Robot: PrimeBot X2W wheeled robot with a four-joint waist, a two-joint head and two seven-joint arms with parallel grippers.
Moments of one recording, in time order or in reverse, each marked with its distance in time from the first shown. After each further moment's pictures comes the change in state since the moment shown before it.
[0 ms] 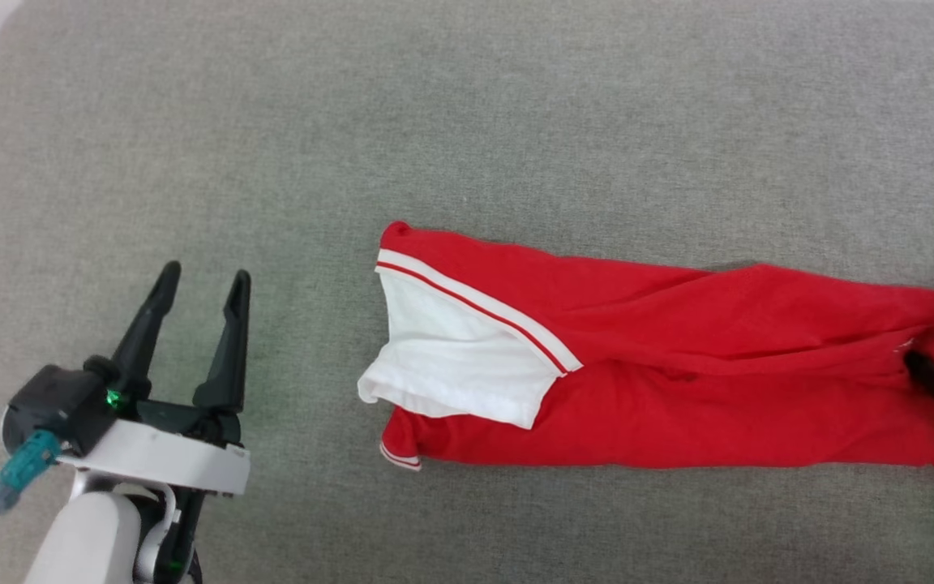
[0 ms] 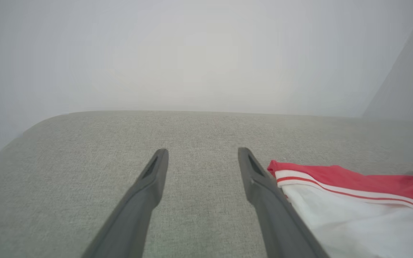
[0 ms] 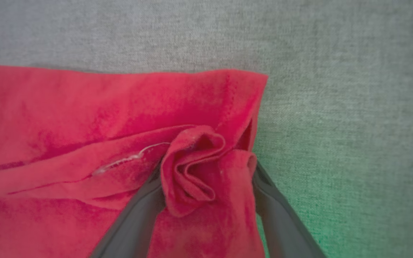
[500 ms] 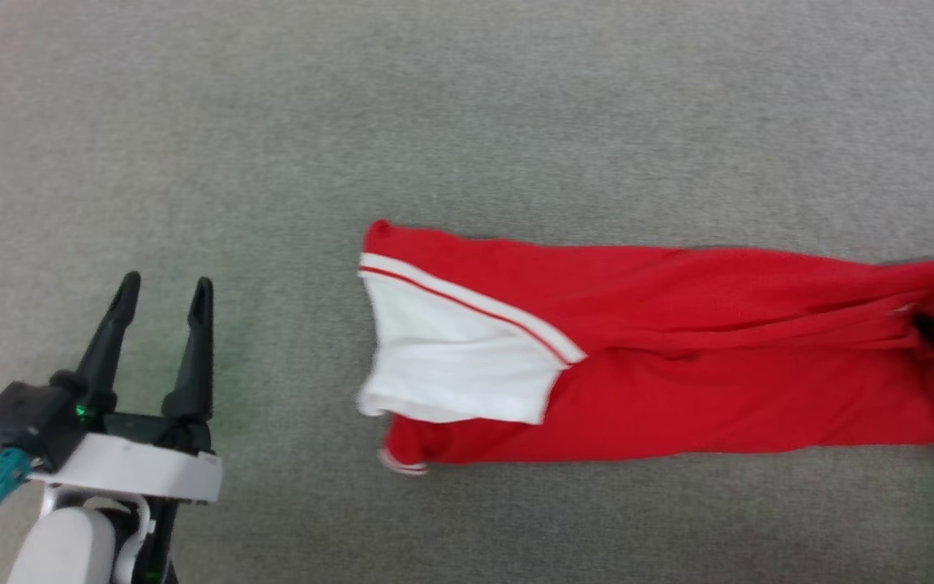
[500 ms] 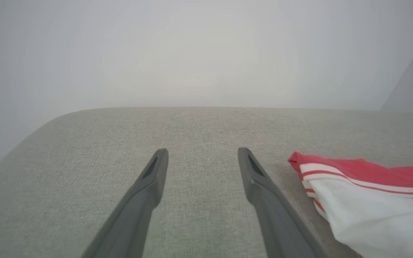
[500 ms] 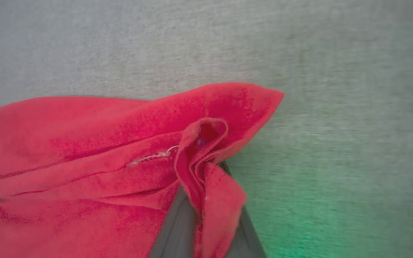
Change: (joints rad) left arm 0.037 -0.026 0.083 -0.011 0.063 0.000 0.000; right arm -0.050 0.050 -0.014 0.035 0.002 0.005 -0.105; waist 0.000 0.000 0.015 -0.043
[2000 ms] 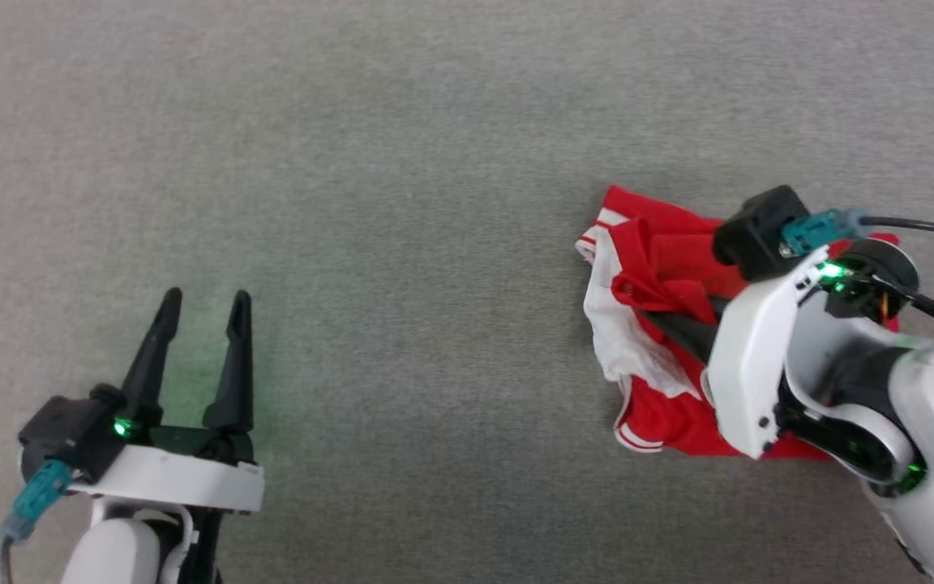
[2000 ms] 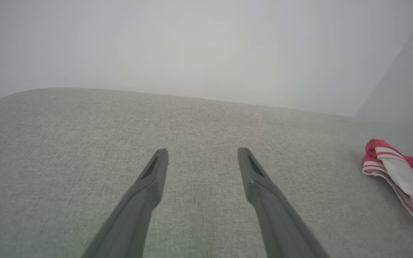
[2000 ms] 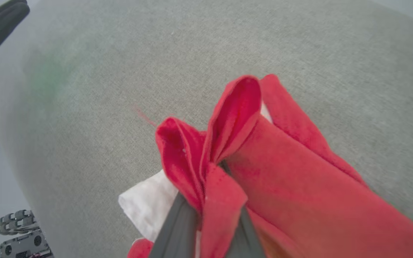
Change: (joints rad) left arm 0.030 -0.075 -0.005 -0.017 -0.016 0.000 0.000; right arm -0.236 -0.045 0.624 -0.291 0.014 -0.003 0.014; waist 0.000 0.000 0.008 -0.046
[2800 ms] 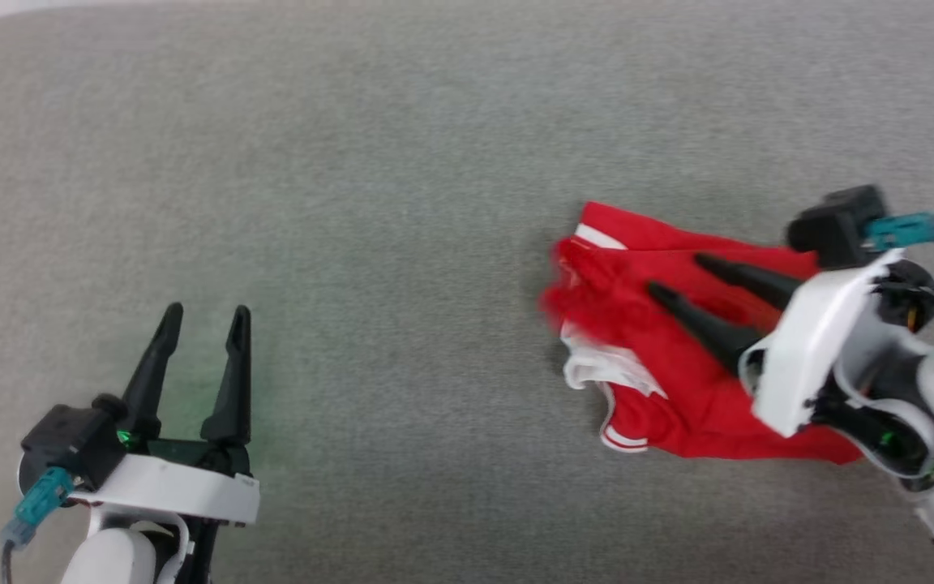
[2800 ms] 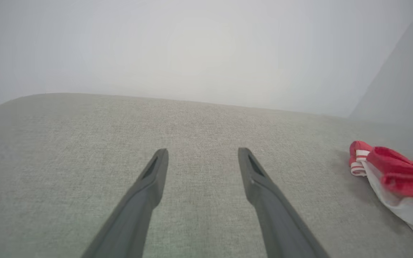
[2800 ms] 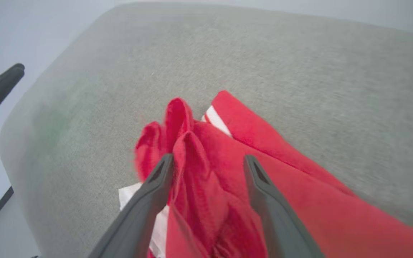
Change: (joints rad) left arm 0.011 0.009 -0.013 0.026 -0.010 0.000 0.000; right arm -0.016 -0.050 0.048 0.182 0.160 0.000 -0.279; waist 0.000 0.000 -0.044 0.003
